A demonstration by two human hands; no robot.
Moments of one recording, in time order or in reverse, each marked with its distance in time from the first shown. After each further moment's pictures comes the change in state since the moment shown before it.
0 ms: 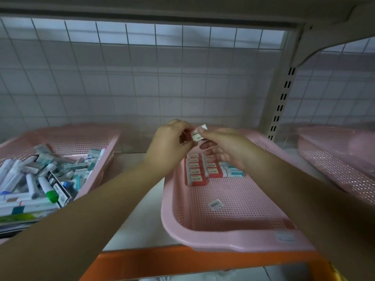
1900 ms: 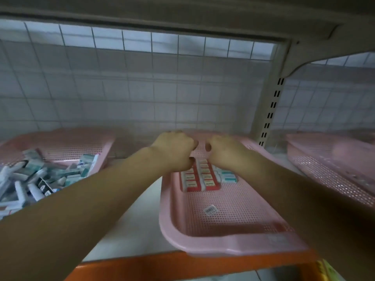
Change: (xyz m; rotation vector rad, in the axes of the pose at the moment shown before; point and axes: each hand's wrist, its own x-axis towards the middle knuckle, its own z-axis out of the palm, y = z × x) left_hand 0.026 0.016 0.000 0.753 -0.542 0.231; right_hand -0.006 -0.016 -0.002 -1.247 0.078 -0.116
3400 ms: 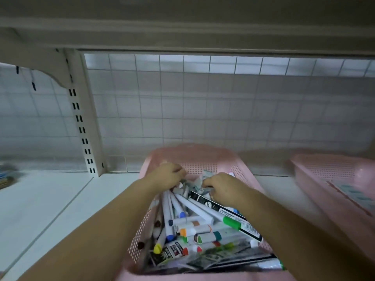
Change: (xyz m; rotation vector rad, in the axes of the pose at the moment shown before) left_hand -0.172 -0.294 0.095 -0.772 -0.110 -0.430; right_hand 0.063 -0.291 0.101 0.054 -0.101 -0.327
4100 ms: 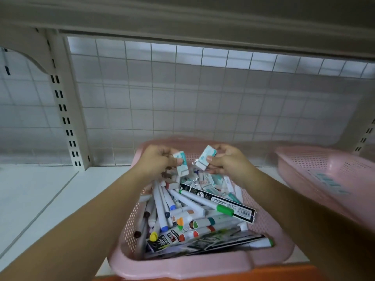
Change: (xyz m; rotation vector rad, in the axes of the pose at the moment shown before) left_hand -0.017 0.004 -0.009 -0.780 0.091 -0.048; right_hand -0.018 -0.003 -0.033 1.409 0.271 0.262
